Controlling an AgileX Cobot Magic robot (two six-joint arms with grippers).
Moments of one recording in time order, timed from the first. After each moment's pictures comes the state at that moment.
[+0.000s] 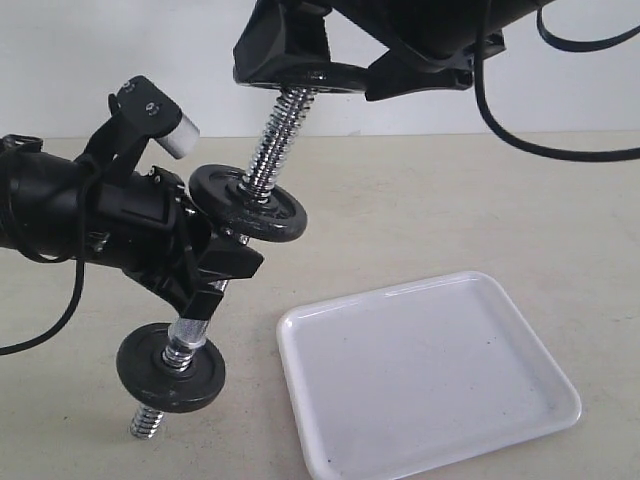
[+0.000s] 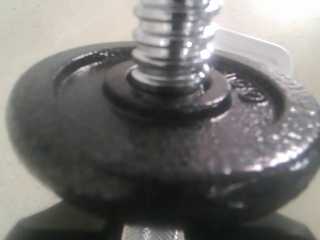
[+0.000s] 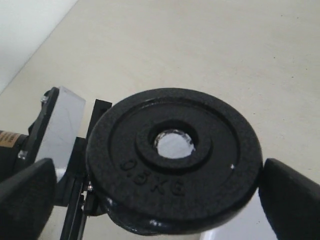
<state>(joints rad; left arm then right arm) -0.44 1.42 -0.79 -1.15 0.47 1.42 0.57 1.41 -1.32 0.55 0.75 -0.18</state>
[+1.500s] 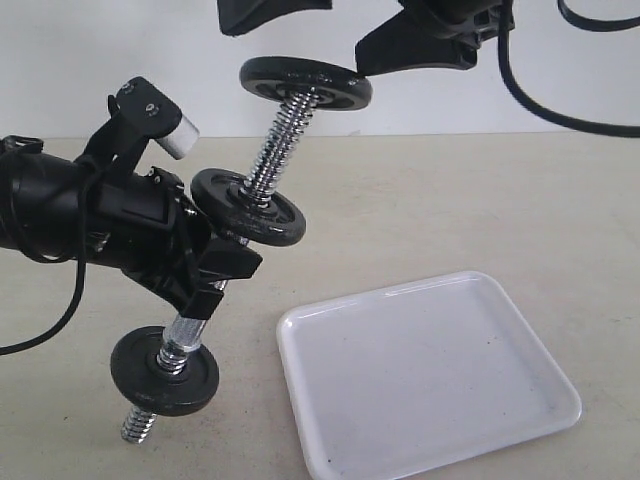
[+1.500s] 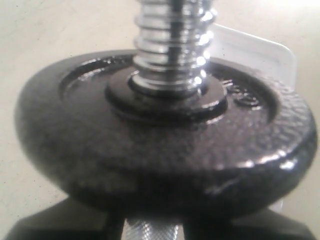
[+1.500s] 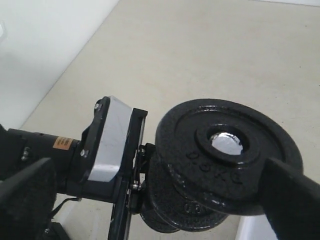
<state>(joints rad) -0.44 1.42 -0.79 -1.15 0.46 1.41 0.57 1.36 -1.32 0.65 0.77 -0.18</state>
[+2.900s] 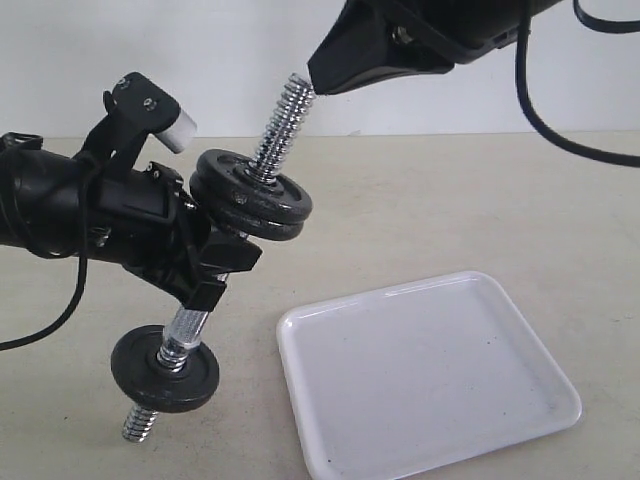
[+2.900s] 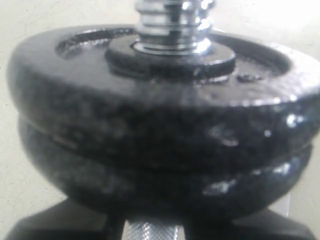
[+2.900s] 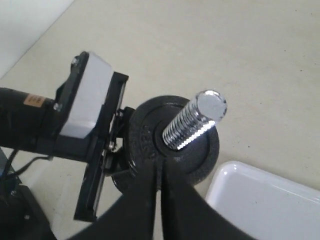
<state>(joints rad) -0.44 1.42 -0.79 -1.16 0.43 1.41 0.57 1.35 -1.32 0.55 0.85 -0.22</state>
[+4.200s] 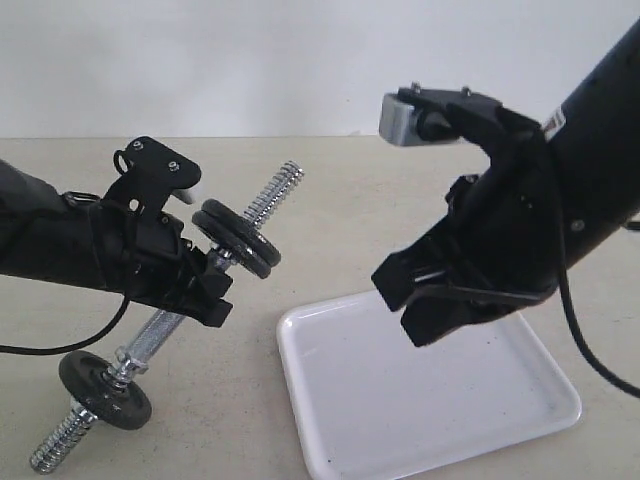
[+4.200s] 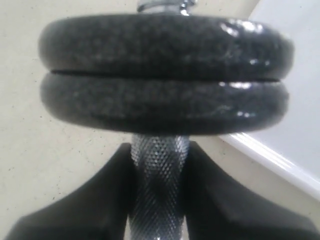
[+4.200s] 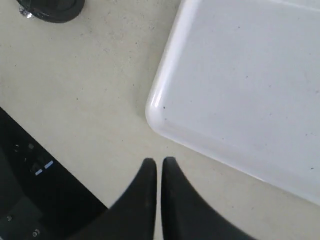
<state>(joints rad) -0.44 1.62 -0.75 -1.16 0.17 1.35 0.57 1.35 -1.00 0.43 1.01 -0.18</state>
